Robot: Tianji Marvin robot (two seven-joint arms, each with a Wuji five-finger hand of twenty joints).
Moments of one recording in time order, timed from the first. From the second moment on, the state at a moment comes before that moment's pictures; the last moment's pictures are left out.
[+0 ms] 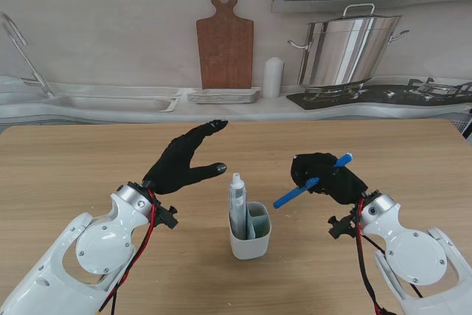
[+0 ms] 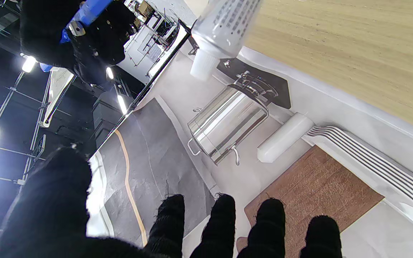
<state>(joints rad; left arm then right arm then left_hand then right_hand) 1.56 -1.11 -1.20 -1.84 0.38 -0.21 -0.02 -1.73 -1.08 1.47 -1.88 -0.10 -0.30 0.22 0.47 -0.22 0.16 0.20 0.17 0.03 0.26 0.37 0.24 0.21 0.27 0.34 0.21 0.29 0.16 0.44 -0.07 0.40 0.40 0.48 -0.21 0.32 1.38 0.82 0.96 -0.17 1.38 0.64 1.26 0.13 1.30 0.72 1.34 0.08 1.80 0.98 1.14 0.25 1.78 0.81</state>
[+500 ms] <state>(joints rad) 1.57 -1.11 -1.21 -1.84 0.38 -0.21 -0.02 -1.72 -1.07 1.41 -1.87 -0.10 -0.27 0.25 0.47 -0.21 0.16 0.20 0.17 0.03 0.25 0.37 0.24 0.21 0.27 0.34 0.21 0.29 0.16 0.44 -0.07 0.40 0.38 0.48 -0.21 0.32 1.38 0.82 0.96 -0.17 1.38 0.64 1.26 0.13 1.30 0.73 1.34 0.08 1.80 0.98 1.14 0.25 1.78 0.81</state>
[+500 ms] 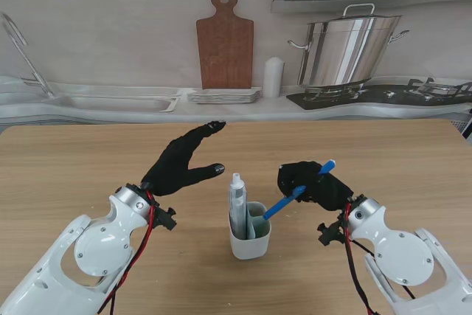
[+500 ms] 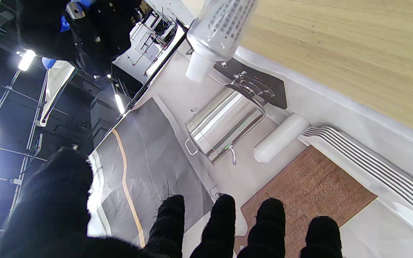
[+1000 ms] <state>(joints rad) 1.57 -1.11 -1.22 -1.84 0.38 -0.21 -0.02 -1.68 -1.07 1.36 -1.82 -0.12 -0.25 0.25 0.48 -0.21 0.16 0.20 0.17 0.04 0.25 0.37 0.24 0.21 0.27 0.34 0.21 0.29 0.16 0.44 -0.06 0.40 0.36 0.49 -0.22 0.33 1.38 0.78 0.96 -0.17 1.37 0.64 1.27 0.13 1.30 0.73 1.34 0.08 1.80 0.99 1.14 0.25 1.79 0.81</state>
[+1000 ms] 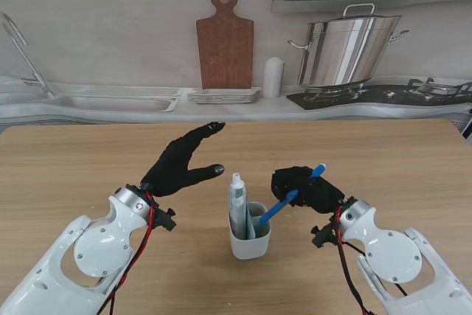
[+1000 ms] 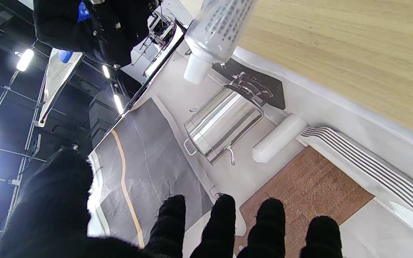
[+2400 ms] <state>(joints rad) 1.60 -1.11 -1.23 -1.84 0.39 -0.20 -0.02 -1.64 -1.09 1.28 -1.75 -0.15 -0.30 0.18 0.49 -0.22 0.16 0.20 0.17 0.04 0.28 0.39 0.24 0.21 0.27 0.34 0.22 0.29 0.16 0.44 -0.03 0.41 0.31 0.54 -0.61 0.42 1.44 0.36 0.76 -0.13 1.30 0.18 1.29 0.10 1.29 0.76 1.34 0.07 1.80 1.05 1.14 0.27 1.79 0.78</state>
